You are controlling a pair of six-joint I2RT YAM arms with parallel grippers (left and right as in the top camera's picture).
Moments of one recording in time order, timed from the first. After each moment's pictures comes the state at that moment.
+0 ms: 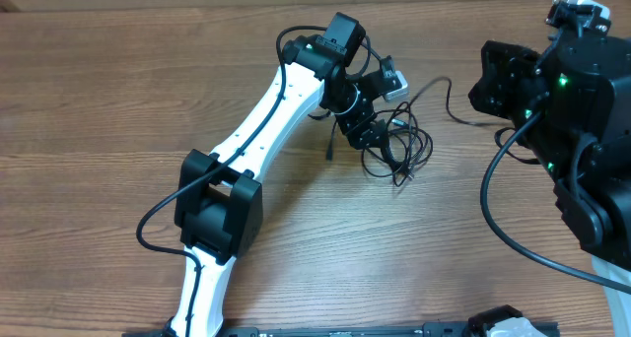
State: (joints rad) left arm -0.52 2.22 2.04 -1.09 0.57 0.58; right arm 0.31 1.23 1.75 -0.99 0.16 0.54
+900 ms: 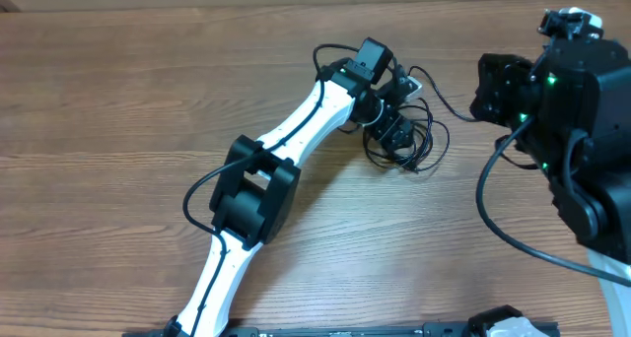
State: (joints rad) left arm -0.61 2.41 2.03 -0.79 0.57 0.17; right arm 0.31 1.24 1.75 -1.07 0.18 0.54
